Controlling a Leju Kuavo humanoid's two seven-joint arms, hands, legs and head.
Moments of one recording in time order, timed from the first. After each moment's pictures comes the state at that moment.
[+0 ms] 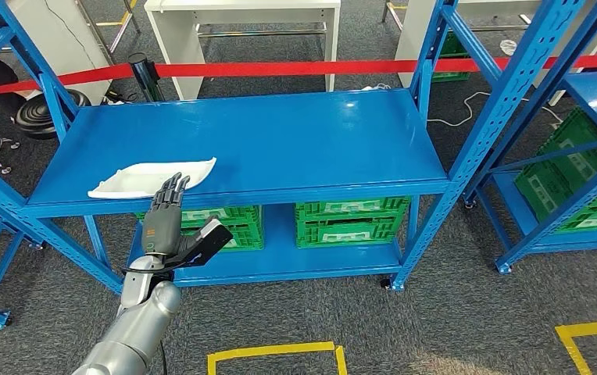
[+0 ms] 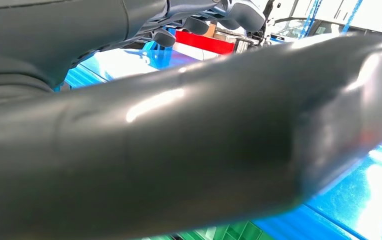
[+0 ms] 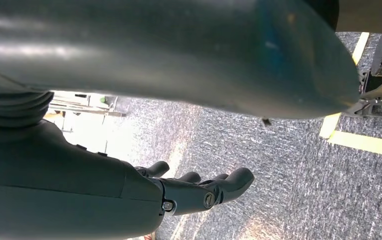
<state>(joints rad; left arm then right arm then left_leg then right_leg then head) -0.53 -0.17 -0.06 -0.60 -1.13 0.52 -0.37 -0.08 0.16 -1.08 -0.22 1.21 -0.15 0.37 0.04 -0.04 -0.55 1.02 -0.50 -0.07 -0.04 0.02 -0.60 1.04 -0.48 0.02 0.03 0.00</state>
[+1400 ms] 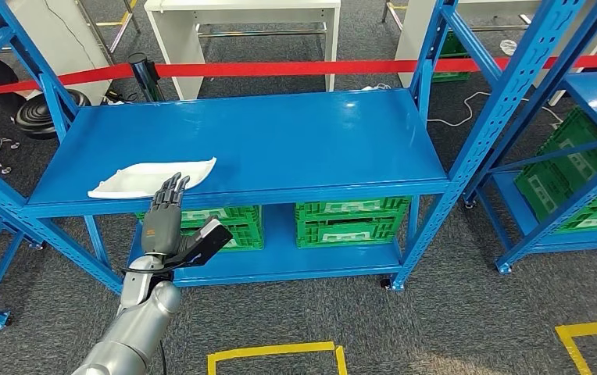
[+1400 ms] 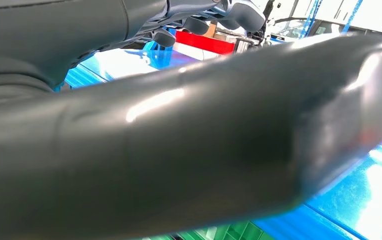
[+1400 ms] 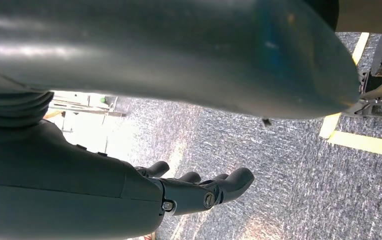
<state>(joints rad) -0.53 -0.17 -0.06 -0.60 -1.13 0.52 -0.37 -0.08 0.16 -1.08 -0.22 1.21 -0.15 0.37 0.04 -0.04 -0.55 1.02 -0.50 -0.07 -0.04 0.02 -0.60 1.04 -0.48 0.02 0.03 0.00</state>
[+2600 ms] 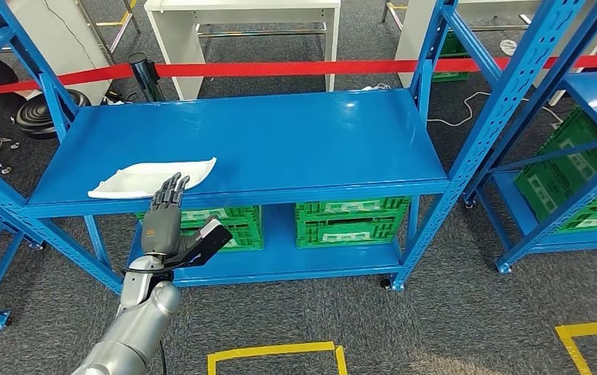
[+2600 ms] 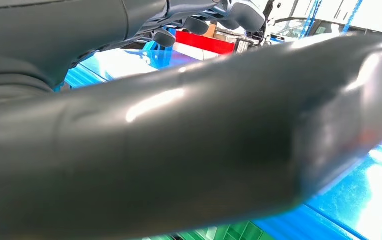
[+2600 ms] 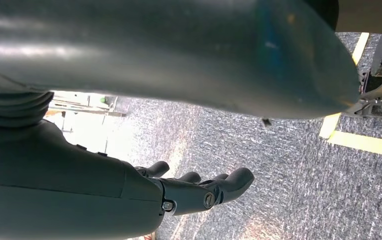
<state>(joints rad) -0.53 -0.17 -0.06 -0.60 -1.13 0.52 -0.37 -0.08 0.16 -1.08 -0.22 1.21 -0.15 0.37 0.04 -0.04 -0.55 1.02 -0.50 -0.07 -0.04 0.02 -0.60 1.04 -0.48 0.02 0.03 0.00</state>
